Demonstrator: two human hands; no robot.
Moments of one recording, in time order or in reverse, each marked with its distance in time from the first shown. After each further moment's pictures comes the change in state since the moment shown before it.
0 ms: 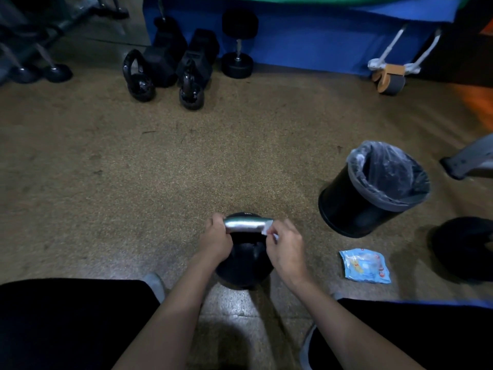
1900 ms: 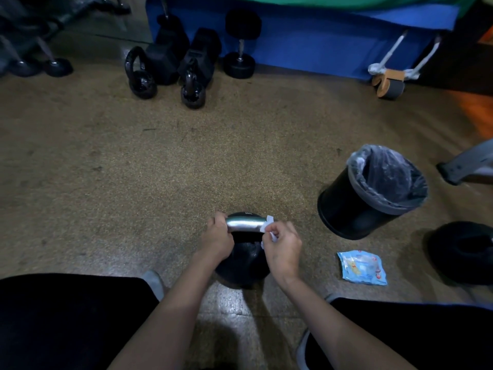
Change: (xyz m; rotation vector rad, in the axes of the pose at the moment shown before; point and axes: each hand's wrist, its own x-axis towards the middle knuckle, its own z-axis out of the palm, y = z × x) left_hand 0.000 0.000 -0.002 -0.001 -0.037 0.004; right_hand -0.005 -0.020 0.009 0.118 0.090 0.195
